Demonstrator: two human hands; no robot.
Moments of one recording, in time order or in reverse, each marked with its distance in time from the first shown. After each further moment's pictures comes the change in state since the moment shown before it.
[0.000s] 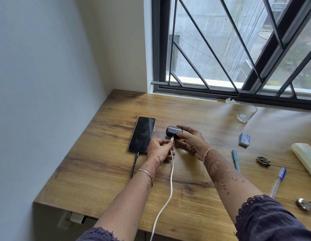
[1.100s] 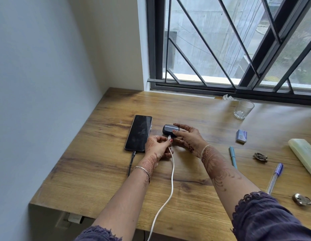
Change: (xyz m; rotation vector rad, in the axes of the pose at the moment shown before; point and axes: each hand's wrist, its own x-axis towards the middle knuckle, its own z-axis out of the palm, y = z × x) left_hand -0.003 0.008 0.001 -0.004 -0.039 -0.006; right_hand 0.016 0.005 -0.010 -0.035 -0.024 -0.005
